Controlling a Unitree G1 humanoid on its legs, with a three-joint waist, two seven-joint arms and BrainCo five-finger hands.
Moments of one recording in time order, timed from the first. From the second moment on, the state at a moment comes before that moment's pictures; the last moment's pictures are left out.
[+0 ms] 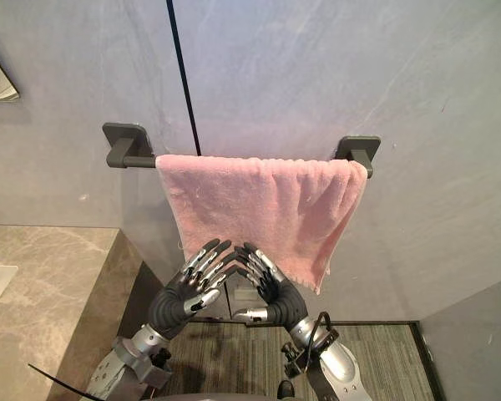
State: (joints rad) left arm 0.45 0.28 -0.37 -0.50 -0.70 -0.08 -0.33; right arm 0.37 -0.19 0.32 -0.37 0.42 -0.11 0.37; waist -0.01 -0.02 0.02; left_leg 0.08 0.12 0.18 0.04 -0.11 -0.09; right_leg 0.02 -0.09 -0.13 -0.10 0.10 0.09
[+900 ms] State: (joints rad) left arm -0.16 0.14 -0.46 0.19 -0.46 -0.08 -0.12; right arm -0.08 -0.16 0.23 -0.17 0.23 -0.15 0.05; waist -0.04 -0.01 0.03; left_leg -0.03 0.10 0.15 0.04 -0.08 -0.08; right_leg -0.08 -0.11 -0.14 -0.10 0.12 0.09
